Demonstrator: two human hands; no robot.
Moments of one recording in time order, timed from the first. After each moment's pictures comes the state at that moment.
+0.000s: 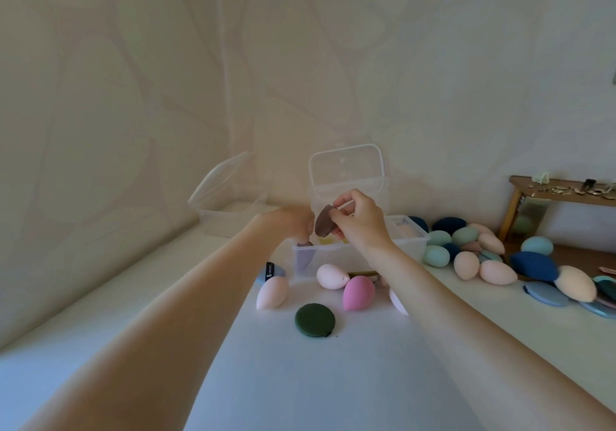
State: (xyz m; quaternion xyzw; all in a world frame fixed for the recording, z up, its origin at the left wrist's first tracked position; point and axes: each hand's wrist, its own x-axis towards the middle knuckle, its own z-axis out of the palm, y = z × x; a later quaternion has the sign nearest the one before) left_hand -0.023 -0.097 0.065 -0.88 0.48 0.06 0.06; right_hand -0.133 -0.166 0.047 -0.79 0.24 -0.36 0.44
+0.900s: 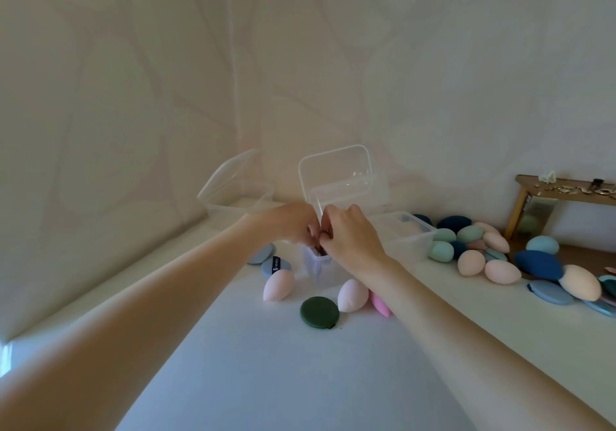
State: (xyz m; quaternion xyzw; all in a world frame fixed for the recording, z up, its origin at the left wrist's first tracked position) left_hand -0.035 -0.063 0.070 -0.83 0.55 0.08 -0.04; right_hand -0.138 -0.139 0.033 -0.94 0.19 -0.28 0.11
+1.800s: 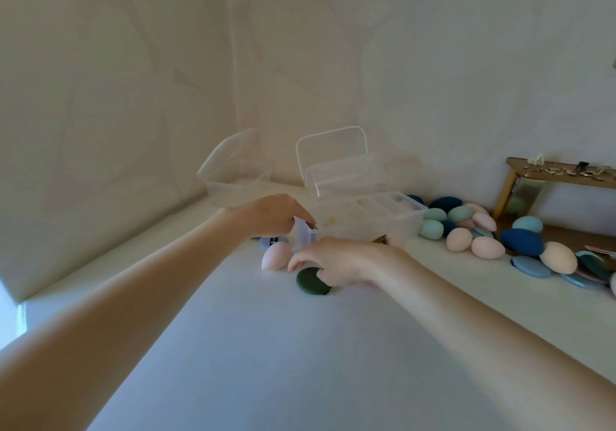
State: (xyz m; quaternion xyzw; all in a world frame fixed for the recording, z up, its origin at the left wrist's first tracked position) left_hand -0.027 -0.031 0.039 -0.83 0.55 0.04 -0.07; right_hand -0.184 -0.093 0.044 -0.99 0.04 0.12 0.08
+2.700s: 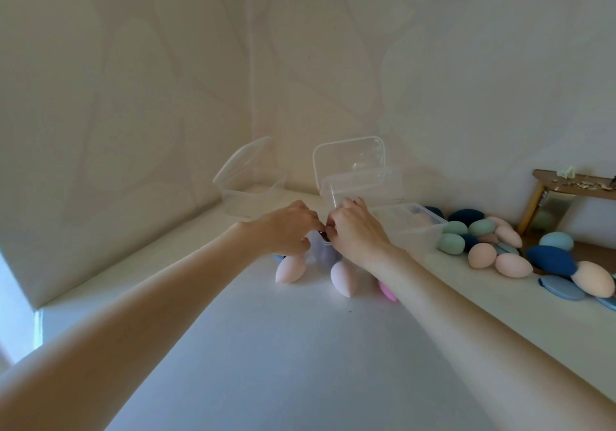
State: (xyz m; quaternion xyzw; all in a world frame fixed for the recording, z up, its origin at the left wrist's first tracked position) left_hand -0.030 -0.029 0.039 -0.80 0.60 -0.03 0.02; right_hand -0.139 -0.126 0.037 -0.97 0.19 -0.16 0.05
